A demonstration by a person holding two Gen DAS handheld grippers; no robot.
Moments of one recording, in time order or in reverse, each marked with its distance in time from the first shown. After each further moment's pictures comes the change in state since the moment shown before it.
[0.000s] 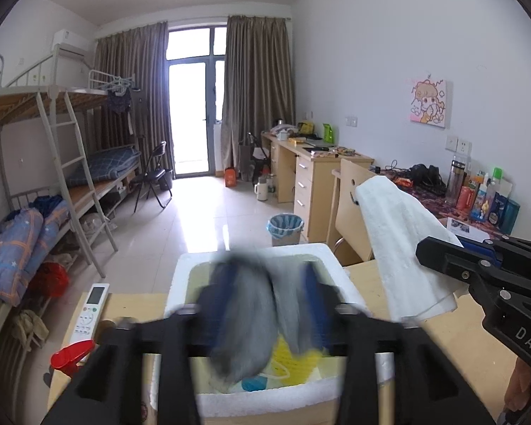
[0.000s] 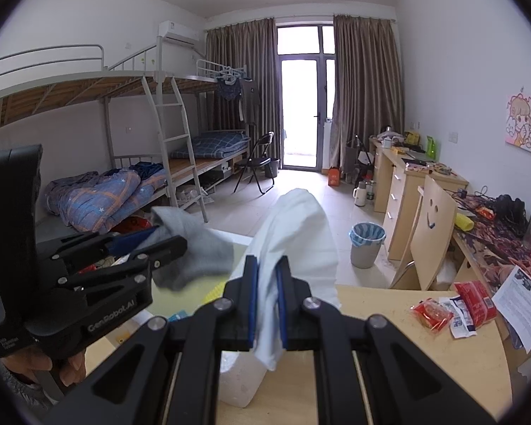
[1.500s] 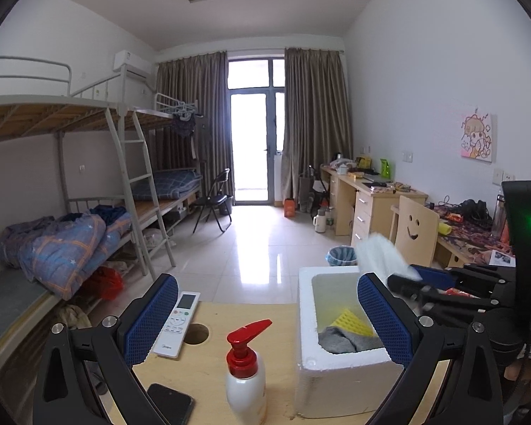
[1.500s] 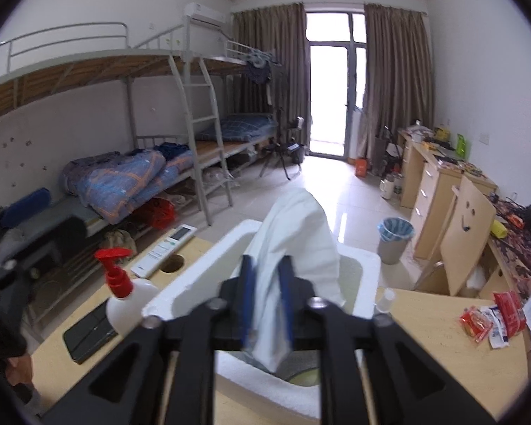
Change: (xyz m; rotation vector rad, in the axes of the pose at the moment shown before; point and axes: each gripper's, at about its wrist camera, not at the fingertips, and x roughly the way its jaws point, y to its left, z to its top) left arm -0.078 0.059 -0.011 -0.063 -0.141 0.239; right arm 0.049 0.052 0.004 -0.050 0.080 0.084
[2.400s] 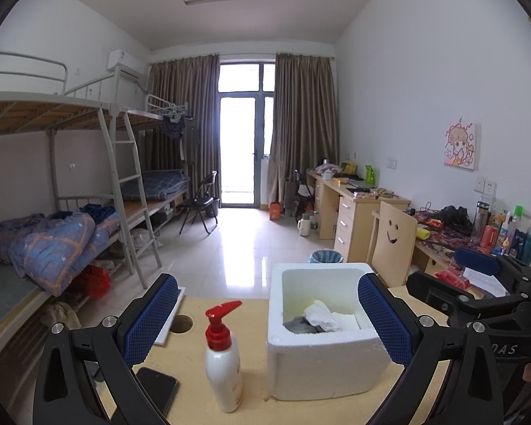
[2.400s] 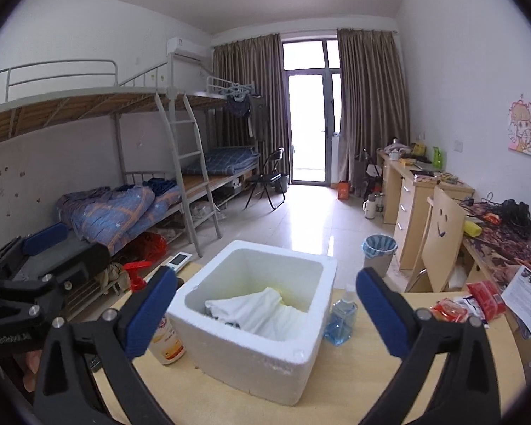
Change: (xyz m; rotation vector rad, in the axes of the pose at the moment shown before) left arm -0.043 -0.009 0.000 -0.022 -0.014 -0.061; right arm -0.081 0.000 -0.010 0.061 -0.149 -0.051
